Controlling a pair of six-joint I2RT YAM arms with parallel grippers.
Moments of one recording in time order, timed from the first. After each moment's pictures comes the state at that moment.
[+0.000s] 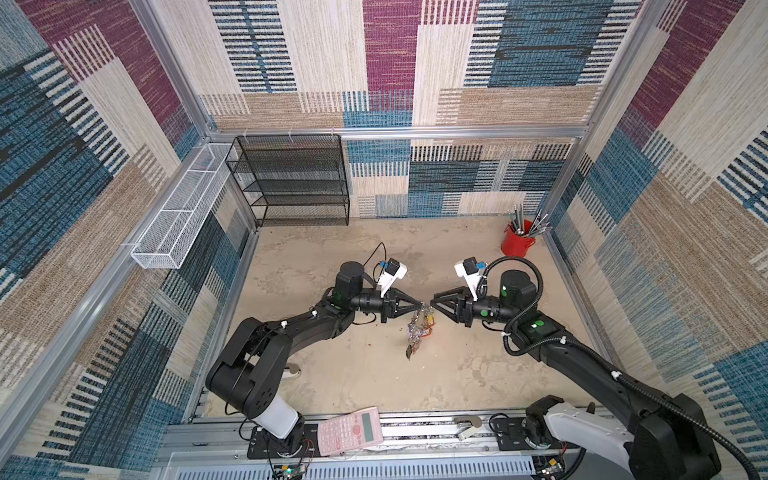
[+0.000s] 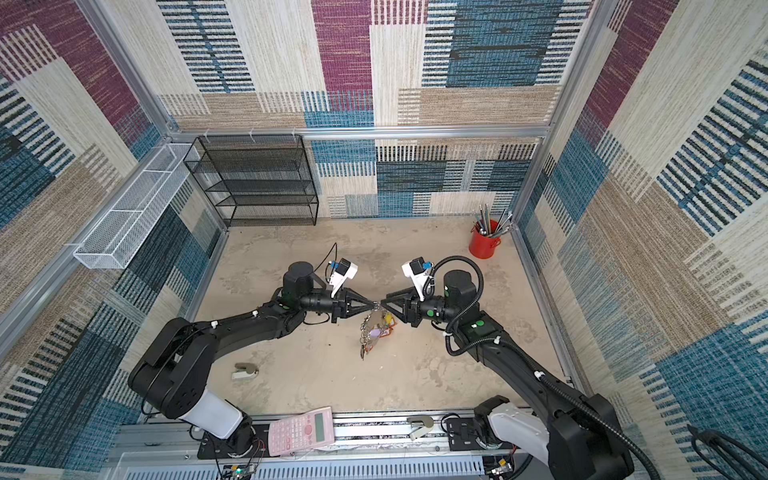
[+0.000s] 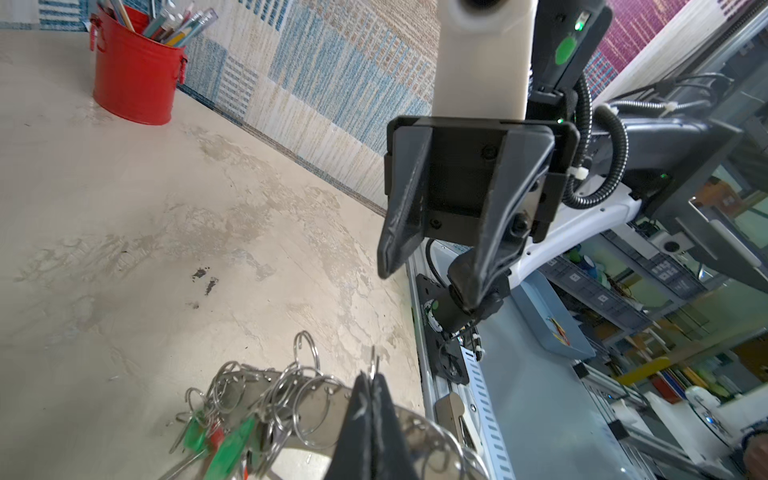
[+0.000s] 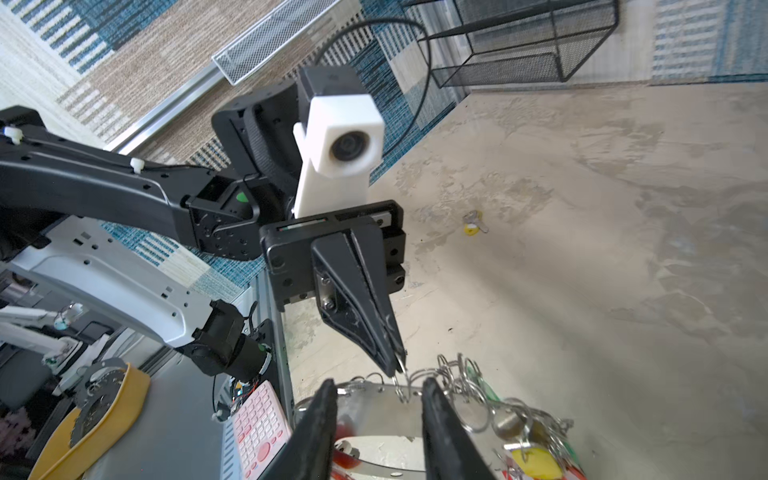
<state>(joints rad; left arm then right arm) -0.52 1.60 0.78 0.59 1.07 -0.35 0.40 1.06 0.62 0.16 -0.79 0.36</state>
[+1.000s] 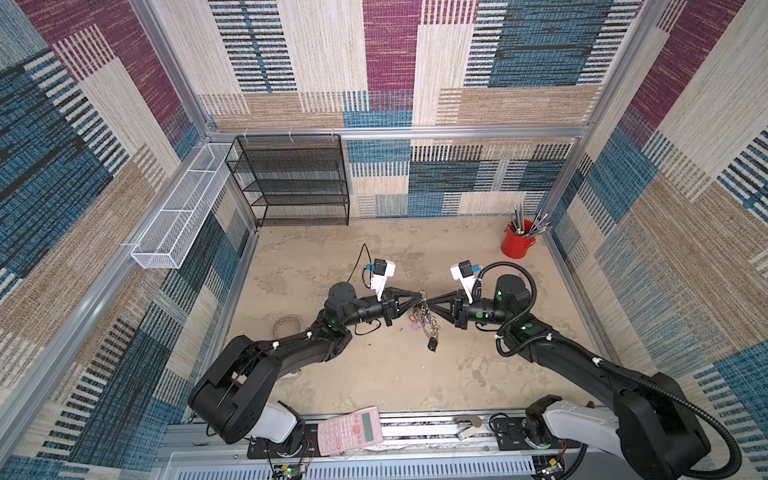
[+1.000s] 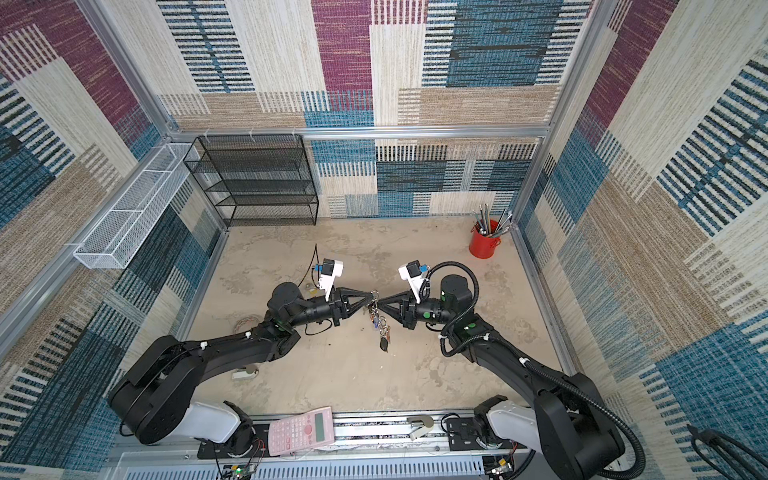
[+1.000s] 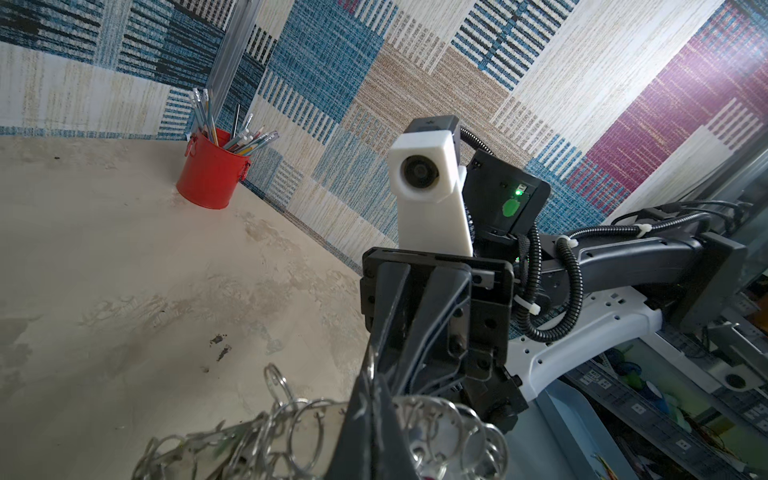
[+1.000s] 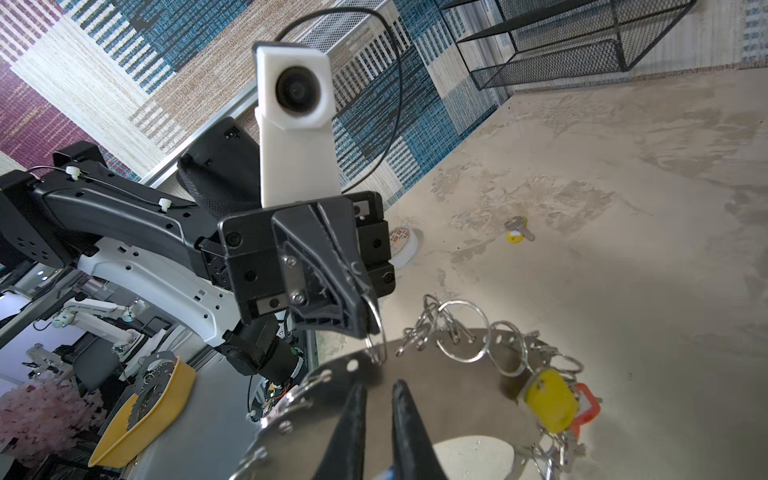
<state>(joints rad) -0.62 1.45 0.60 0.93 0.71 -0.62 0.43 1.17 0.56 0.43 -0.89 0.47</state>
